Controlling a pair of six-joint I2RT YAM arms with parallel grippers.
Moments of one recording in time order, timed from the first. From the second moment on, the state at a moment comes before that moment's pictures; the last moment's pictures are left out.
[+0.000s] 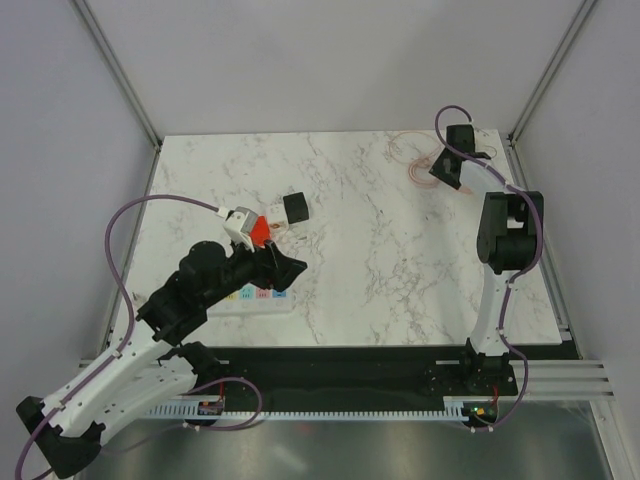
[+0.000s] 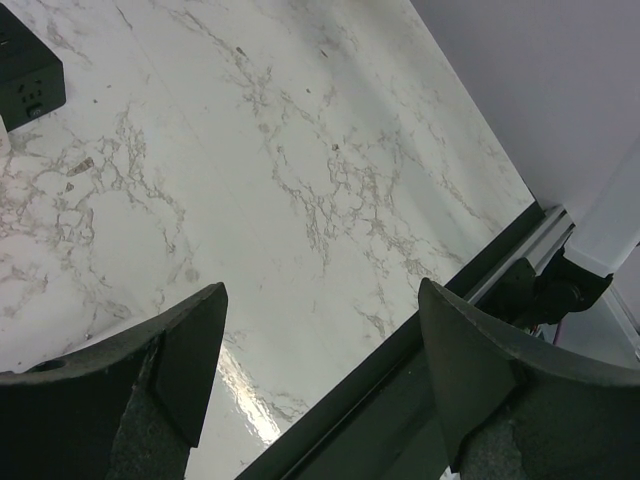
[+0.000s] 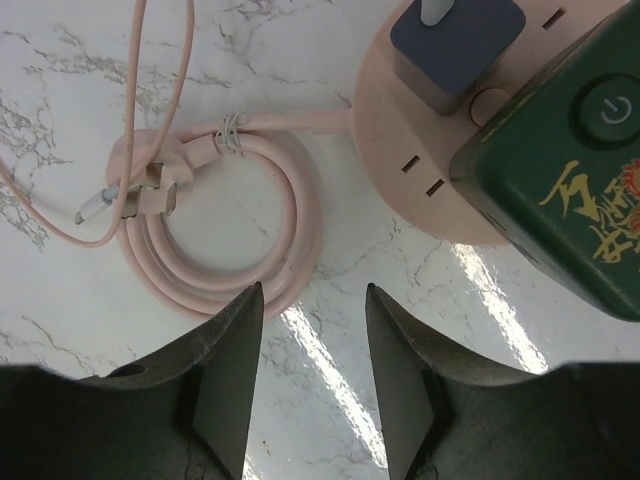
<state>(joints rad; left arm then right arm) -0.73 0.67 0.71 -0.31 0.06 -0.50 0.01 2.16 1.69 -0.35 0.25 0.57</state>
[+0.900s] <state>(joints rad) -0.73 0.66 0.71 -0.31 0.05 -0.50 0.04 2.30 1.78 -0.32 0.27 0.50</state>
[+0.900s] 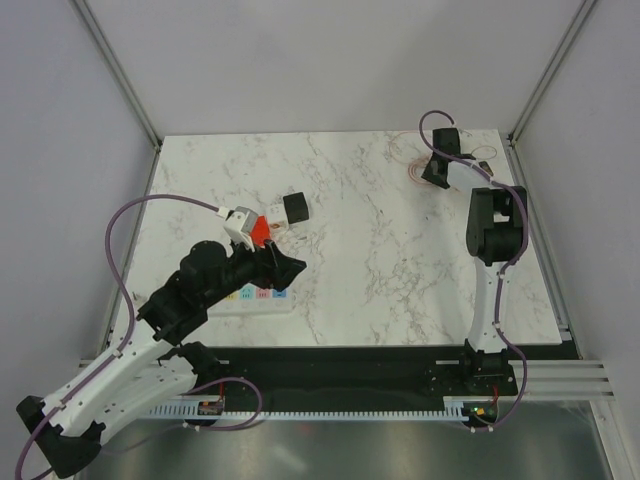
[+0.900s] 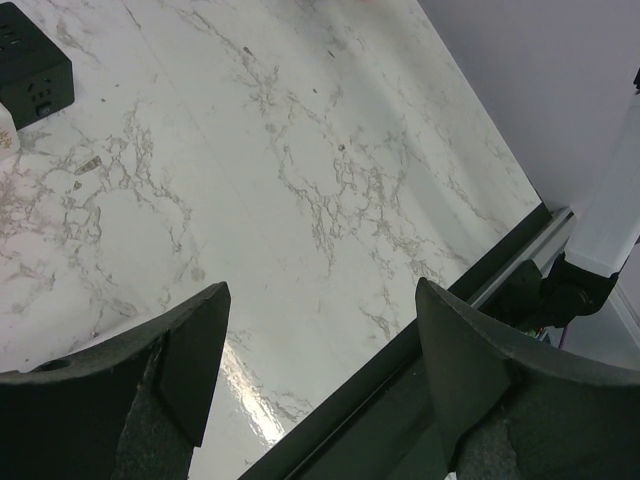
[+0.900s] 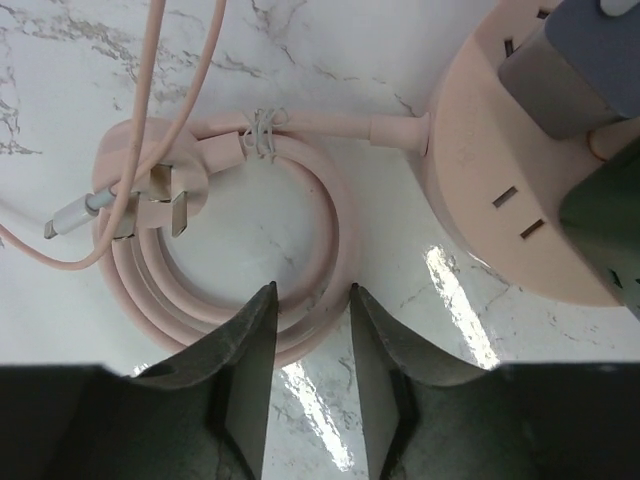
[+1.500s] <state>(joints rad) -0.73 0.70 0.71 -0.31 0.06 -0.50 0.19 2.00 1.33 -0.30 0.46 0.45</state>
